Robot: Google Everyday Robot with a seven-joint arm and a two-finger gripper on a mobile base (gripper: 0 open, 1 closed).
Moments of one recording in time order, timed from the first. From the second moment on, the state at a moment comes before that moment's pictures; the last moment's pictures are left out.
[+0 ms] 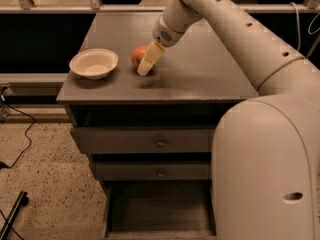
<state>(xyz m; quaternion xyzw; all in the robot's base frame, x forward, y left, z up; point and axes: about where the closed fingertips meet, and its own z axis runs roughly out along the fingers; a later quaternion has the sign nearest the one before) 0.750 0.024 0.862 -0.58 0.76 0.12 0.28</state>
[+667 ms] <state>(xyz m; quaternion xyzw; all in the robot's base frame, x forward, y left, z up) 0.764 0.035 0.857 -0.60 0.74 0.12 0.28</state>
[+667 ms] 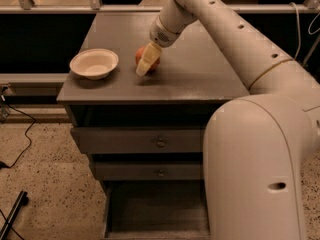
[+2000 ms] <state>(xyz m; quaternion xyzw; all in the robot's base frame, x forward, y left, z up) 0.750 0.055 0.854 -0.62 0.71 0.17 0.29</state>
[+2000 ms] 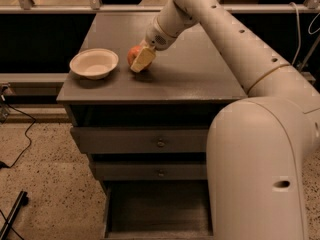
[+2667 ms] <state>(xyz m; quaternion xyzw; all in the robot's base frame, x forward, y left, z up) 0.672 0.038 0.917 -0.65 0.66 0.15 0.34</state>
